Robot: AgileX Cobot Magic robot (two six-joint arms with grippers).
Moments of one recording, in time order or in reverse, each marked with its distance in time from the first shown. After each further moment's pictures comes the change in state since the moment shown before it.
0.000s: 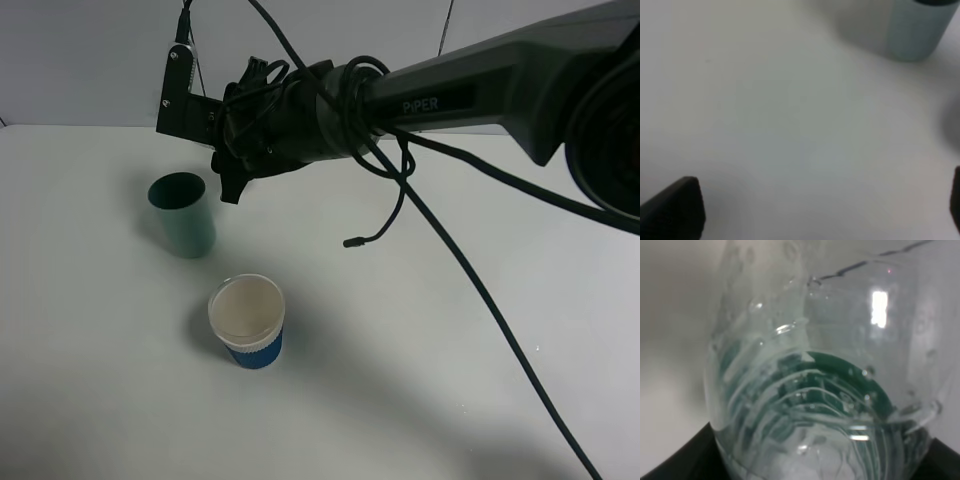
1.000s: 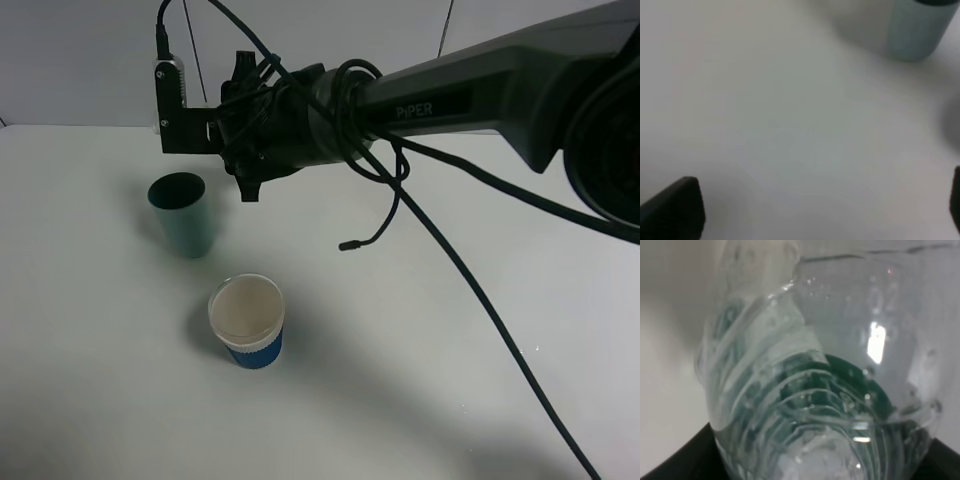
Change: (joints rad) left arm 0.000 0.000 0.000 0.001 0.000 0.000; right arm 0.024 -0.001 -0.003 -0.016 0.115 -0.223
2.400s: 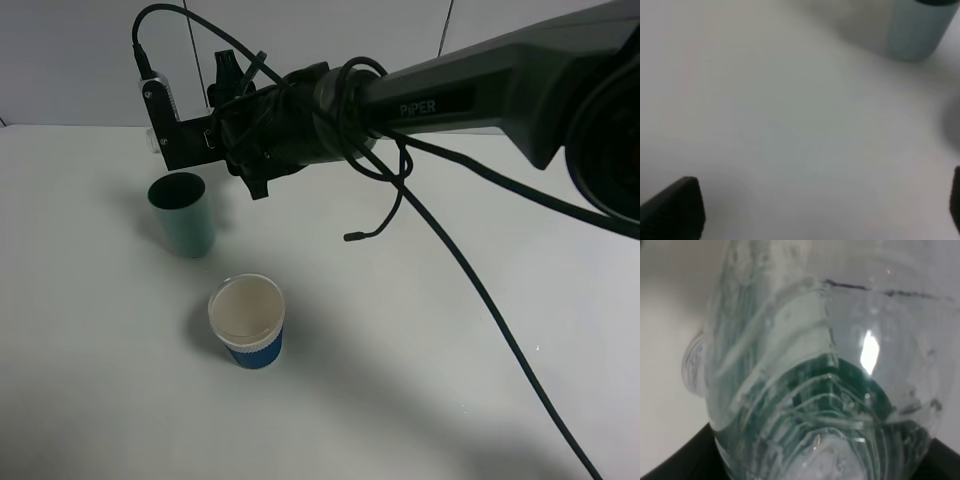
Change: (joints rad) left arm 0.000 0.000 0.000 0.001 0.000 0.000; right arm -0.012 -0.001 0.011 -0.057 -0.073 -0.177
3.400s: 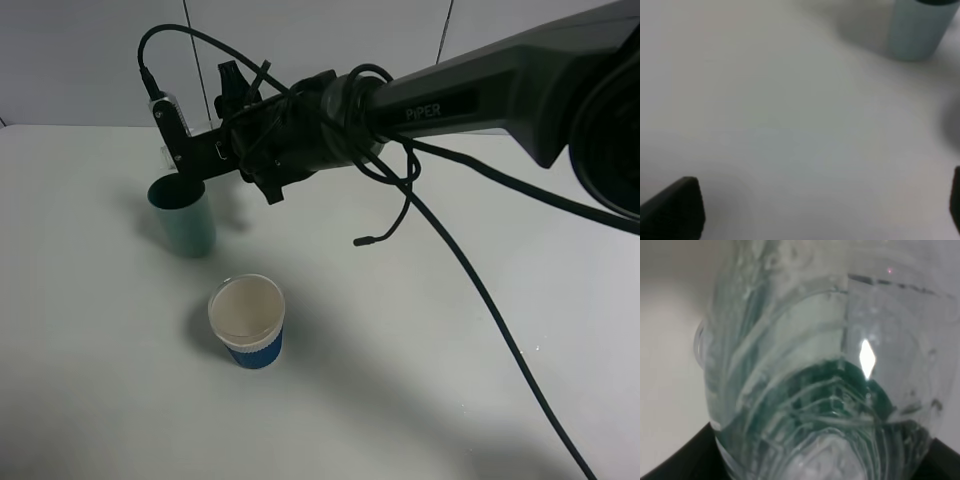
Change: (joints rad) left arm 0.000 0.000 0.000 0.000 0.000 0.000; right arm -0.011 -0.003 0.034 -0.026 -0.002 -0.072
